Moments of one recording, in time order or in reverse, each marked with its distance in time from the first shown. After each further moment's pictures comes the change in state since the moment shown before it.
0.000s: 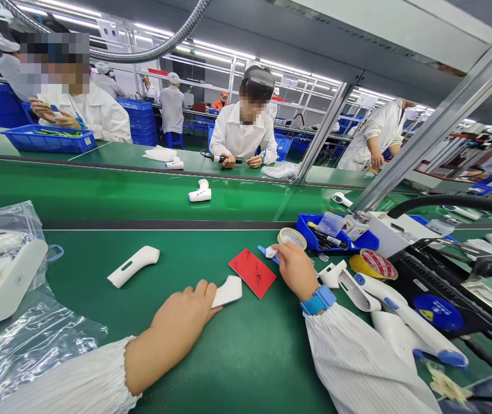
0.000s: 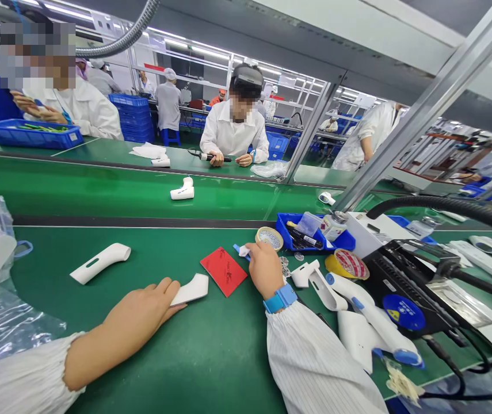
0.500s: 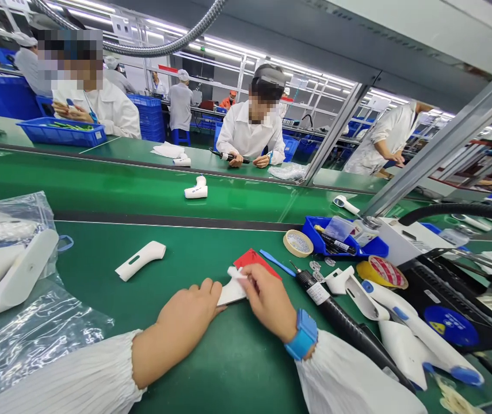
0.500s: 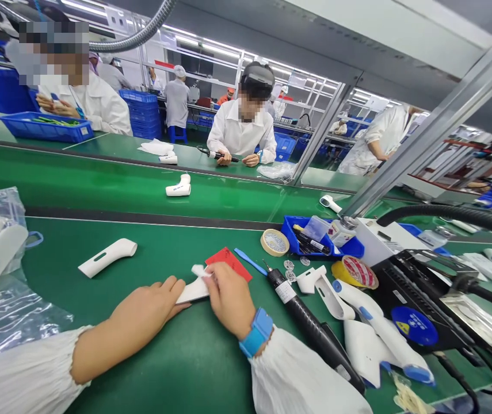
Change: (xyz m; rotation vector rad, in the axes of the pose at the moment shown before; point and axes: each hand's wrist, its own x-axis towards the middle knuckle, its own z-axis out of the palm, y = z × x) left_hand -0.001 0.000 0.007 -0.010 0.045 -0.003; right_hand -0.035 -0.085 0.011 0.339 -0.210 -0.149
